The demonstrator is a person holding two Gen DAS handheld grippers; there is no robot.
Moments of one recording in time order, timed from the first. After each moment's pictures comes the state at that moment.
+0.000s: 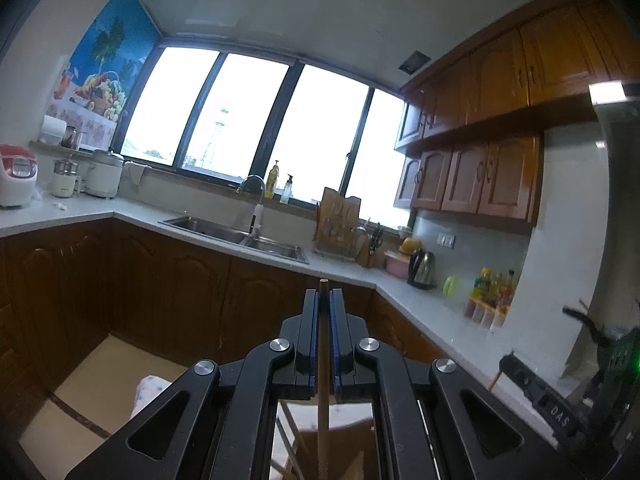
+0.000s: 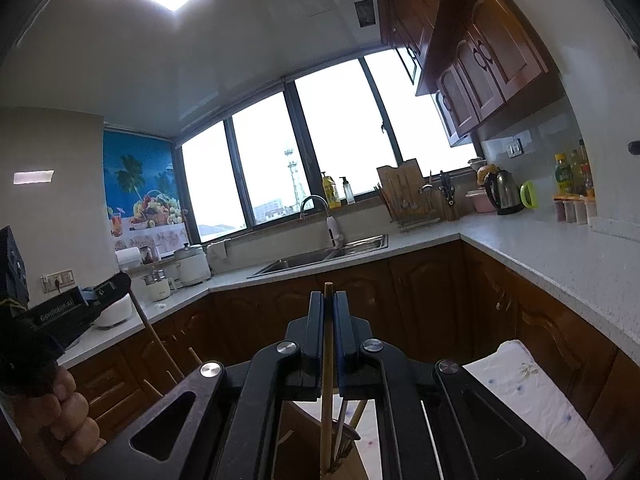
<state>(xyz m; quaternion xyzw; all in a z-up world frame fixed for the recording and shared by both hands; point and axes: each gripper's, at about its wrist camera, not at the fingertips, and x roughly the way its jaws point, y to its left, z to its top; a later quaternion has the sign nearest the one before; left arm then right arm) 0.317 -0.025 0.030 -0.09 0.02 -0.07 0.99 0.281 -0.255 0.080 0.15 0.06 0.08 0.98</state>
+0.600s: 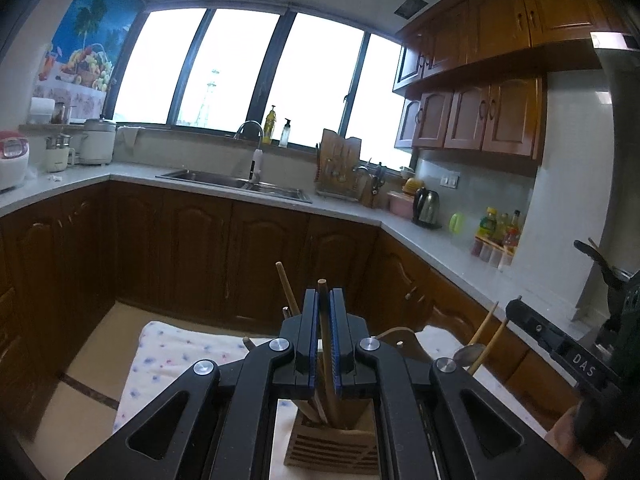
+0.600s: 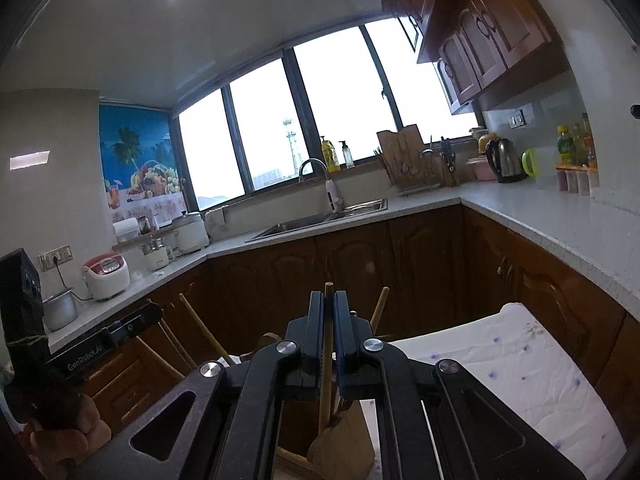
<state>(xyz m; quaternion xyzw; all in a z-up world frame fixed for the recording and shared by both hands) 0.340 -0.020 0.031 -0.07 0.12 -0.07 0.99 0.282 -0.242 0.050 0.15 0.11 0.09 0.98</state>
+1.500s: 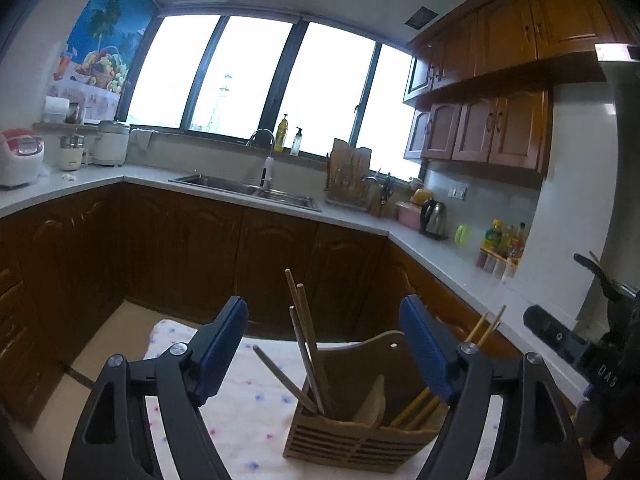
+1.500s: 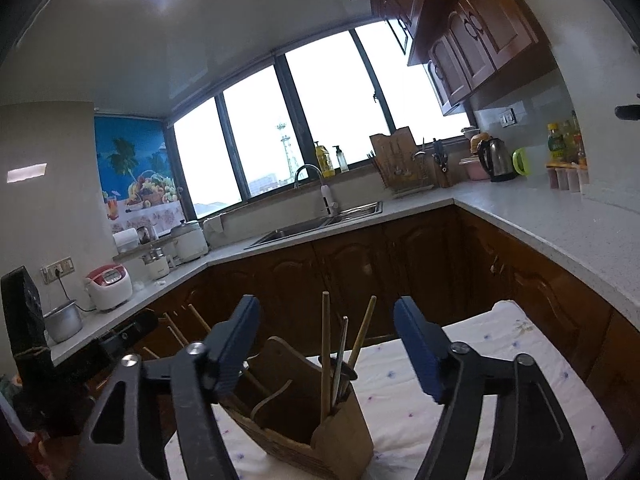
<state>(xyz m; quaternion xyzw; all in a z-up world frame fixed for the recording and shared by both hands) 0.317 -0.024 0.047 -0.09 0.10 -0.05 0.99 0.256 -0.252 0.059 0.17 0.11 0.08 0.98</state>
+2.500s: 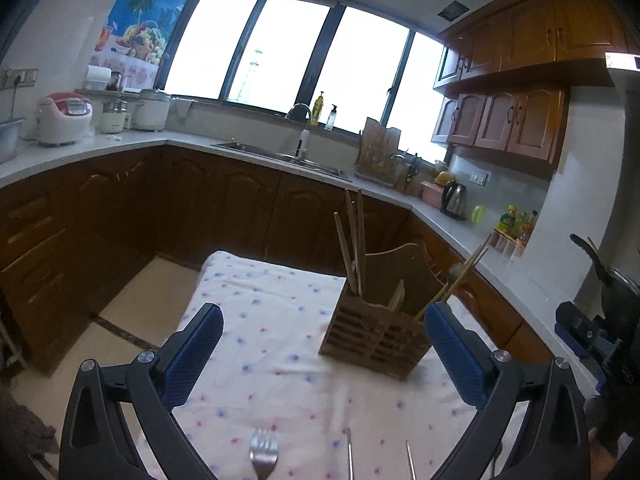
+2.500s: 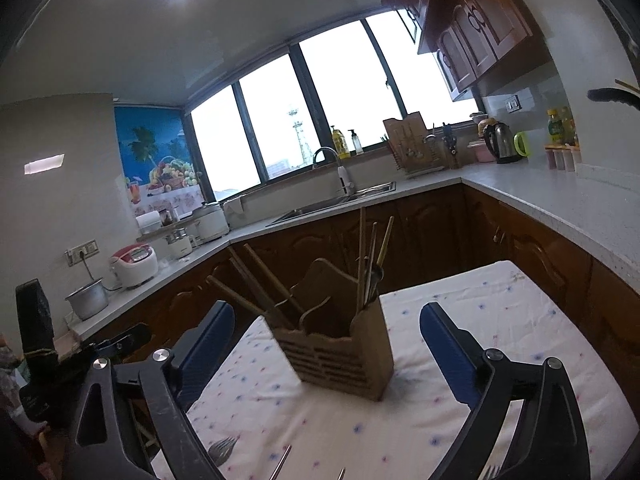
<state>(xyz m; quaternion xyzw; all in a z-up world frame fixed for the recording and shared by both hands) 0.171 0.018 0.029 -0.11 0.15 -0.02 0.98 0.152 -0.227 0.043 0.16 0.13 0.11 0.97</state>
